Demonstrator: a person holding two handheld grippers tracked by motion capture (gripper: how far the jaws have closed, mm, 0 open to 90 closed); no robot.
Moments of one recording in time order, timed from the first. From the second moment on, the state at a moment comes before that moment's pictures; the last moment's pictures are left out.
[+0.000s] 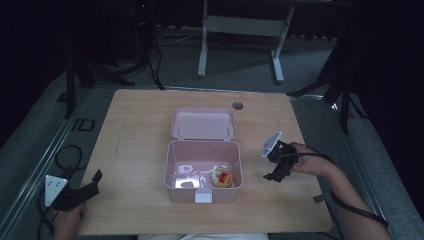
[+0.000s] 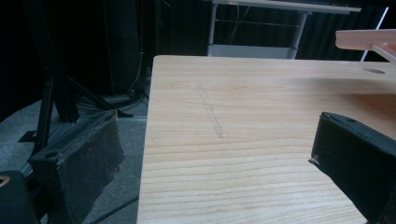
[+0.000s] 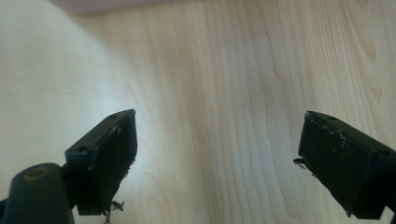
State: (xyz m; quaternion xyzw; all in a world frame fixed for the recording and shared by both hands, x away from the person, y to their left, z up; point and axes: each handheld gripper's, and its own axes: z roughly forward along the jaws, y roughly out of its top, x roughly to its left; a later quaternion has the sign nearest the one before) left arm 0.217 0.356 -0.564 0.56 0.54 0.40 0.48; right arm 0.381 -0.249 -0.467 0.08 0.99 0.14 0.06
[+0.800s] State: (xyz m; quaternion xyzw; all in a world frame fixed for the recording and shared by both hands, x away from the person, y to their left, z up) left arm 0.217 0.357 -0.564 0.56 0.54 0.40 0.48; right arm 0.376 -0.324 -0.530 0.25 0.92 0.27 0.13
